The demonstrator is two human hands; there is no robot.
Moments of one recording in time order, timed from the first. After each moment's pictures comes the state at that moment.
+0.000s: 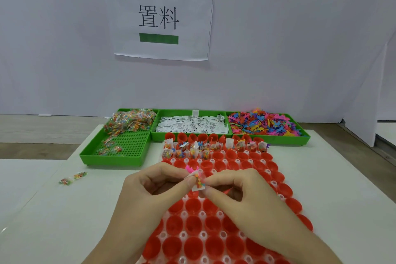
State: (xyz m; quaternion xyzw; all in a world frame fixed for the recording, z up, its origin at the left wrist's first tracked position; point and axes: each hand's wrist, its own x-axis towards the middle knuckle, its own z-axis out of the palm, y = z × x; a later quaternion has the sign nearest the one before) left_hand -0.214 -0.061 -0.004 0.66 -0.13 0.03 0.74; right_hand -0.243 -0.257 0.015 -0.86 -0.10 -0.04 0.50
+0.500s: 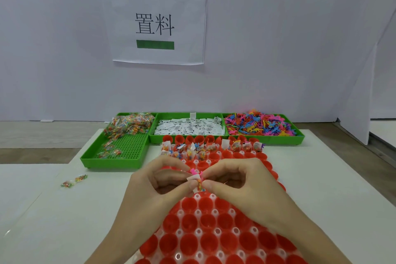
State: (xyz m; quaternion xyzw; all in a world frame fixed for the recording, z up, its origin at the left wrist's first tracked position) left_hand -0.213 -0.067 0.001 0.71 -0.18 0.05 0.68; right_hand -0.234 -0.277 0.018 -0.83 -0.15 -0.06 0.53
